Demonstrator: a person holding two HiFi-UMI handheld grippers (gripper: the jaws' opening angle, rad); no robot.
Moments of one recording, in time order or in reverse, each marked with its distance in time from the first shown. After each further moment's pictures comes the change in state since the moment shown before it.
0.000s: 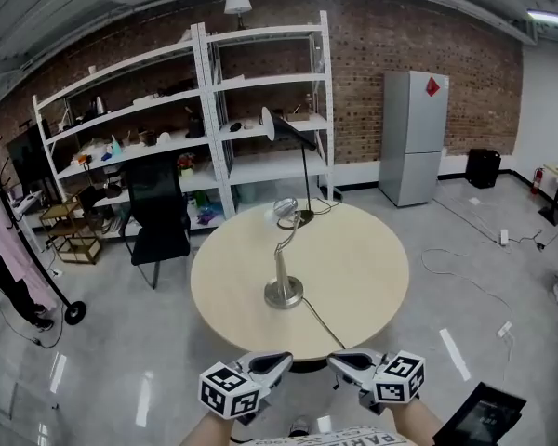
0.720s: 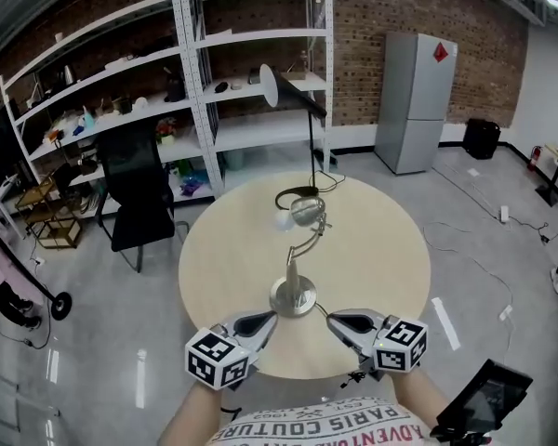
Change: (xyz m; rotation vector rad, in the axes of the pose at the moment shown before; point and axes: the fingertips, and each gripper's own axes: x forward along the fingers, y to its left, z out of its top) left arm 0.041 0.196 0.055 0.068 0.003 0.044; right arm 0.128 -0.124 0.061 -0.038 0.006 -0.074
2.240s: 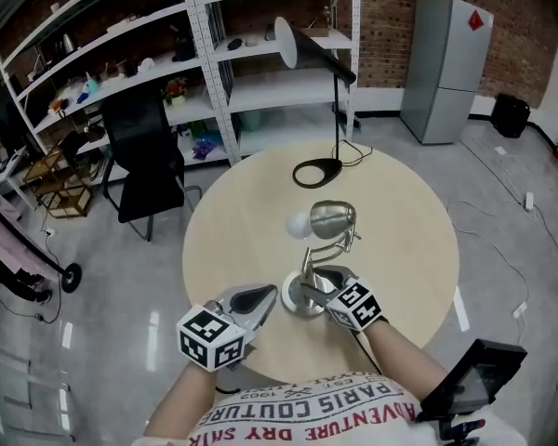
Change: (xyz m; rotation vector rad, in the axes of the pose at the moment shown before) left arm 0.040 0.083 0.010 -0.053 0.023 0.052; right arm 0.168 -0.129 -0.073 -0.176 0.260 -0.055
